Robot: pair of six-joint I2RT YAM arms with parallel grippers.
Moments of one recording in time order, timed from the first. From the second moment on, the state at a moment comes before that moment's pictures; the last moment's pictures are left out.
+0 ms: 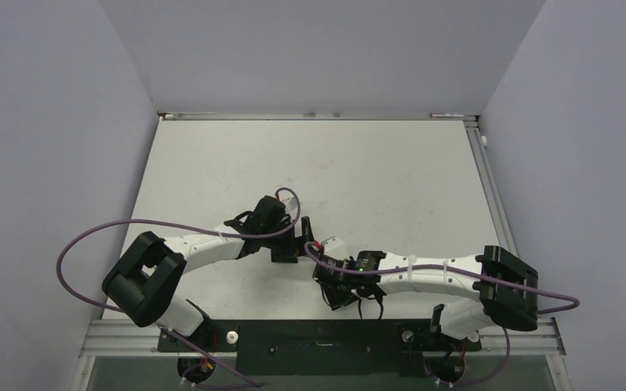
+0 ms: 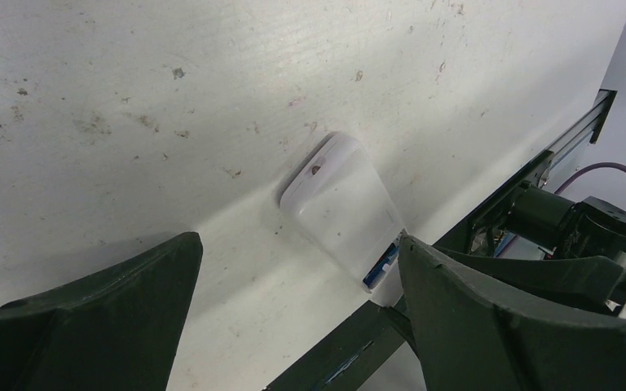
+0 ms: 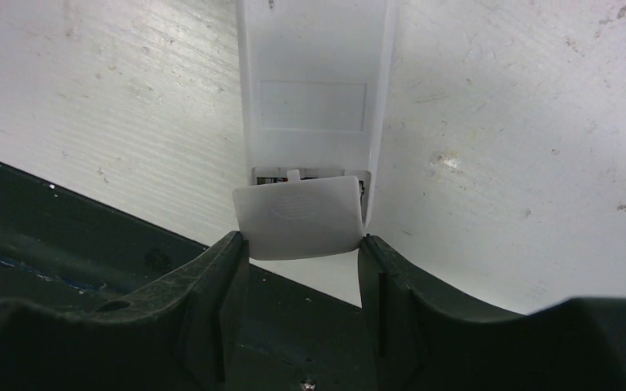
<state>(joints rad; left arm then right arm) -0.68 1.49 0.69 -0.09 0.38 -0.80 1.25 1.42 0.83 -0.71 0.20 0.75</state>
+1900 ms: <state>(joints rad) -0.65 1.33 0.69 -0.18 0.36 -0.74 1.28 1.43 0.84 -0.75 0.24 0.81</state>
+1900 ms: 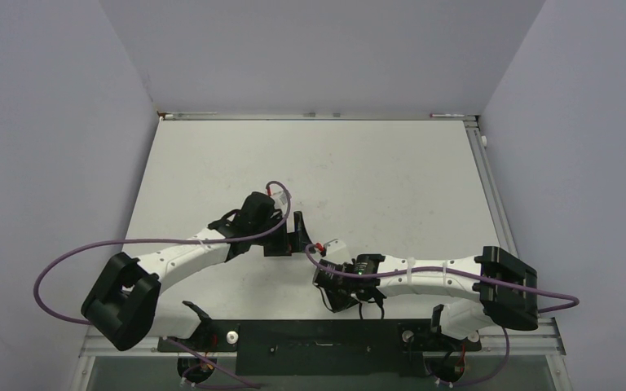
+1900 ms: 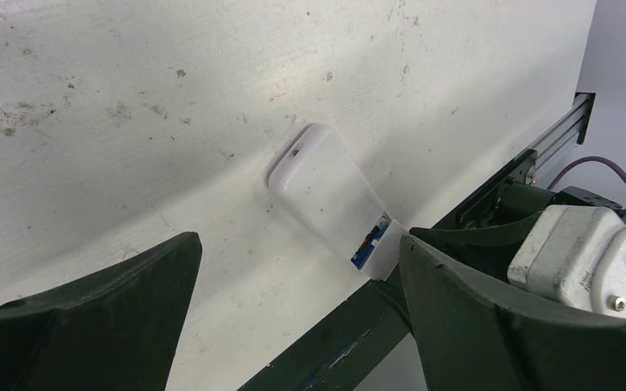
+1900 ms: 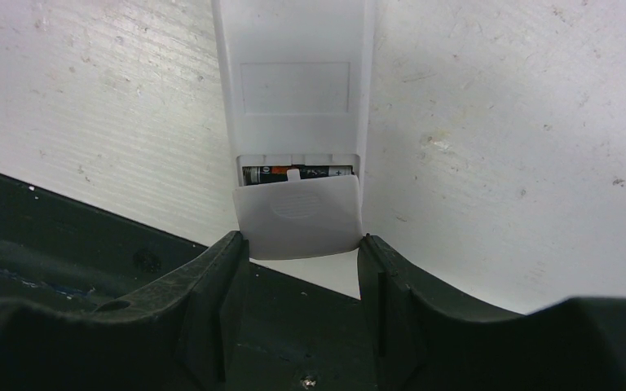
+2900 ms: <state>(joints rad) -0.63 1.22 0.68 -0.21 0.36 -0.73 1.28 1.41 0.83 -0.76 0.27 0.82</state>
